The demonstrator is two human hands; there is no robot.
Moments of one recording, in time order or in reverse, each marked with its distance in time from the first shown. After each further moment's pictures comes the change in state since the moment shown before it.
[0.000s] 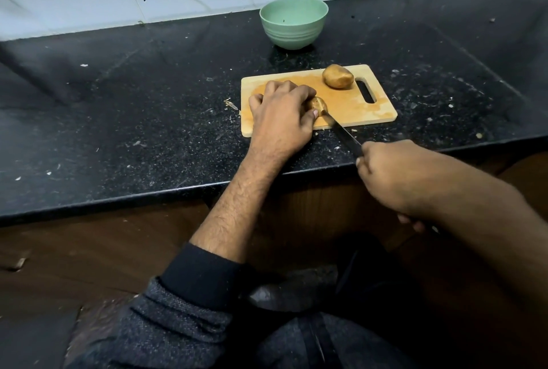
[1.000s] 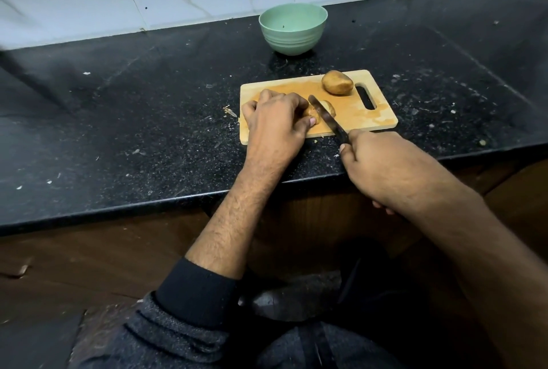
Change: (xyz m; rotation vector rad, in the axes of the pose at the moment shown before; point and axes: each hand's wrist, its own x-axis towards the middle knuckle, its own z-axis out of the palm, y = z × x) left_hand -0.002 0.000 -0.003 -0.056 0.076 -0.052; right_hand 0.023 0.005 0.007 0.113 0.148 -0.109
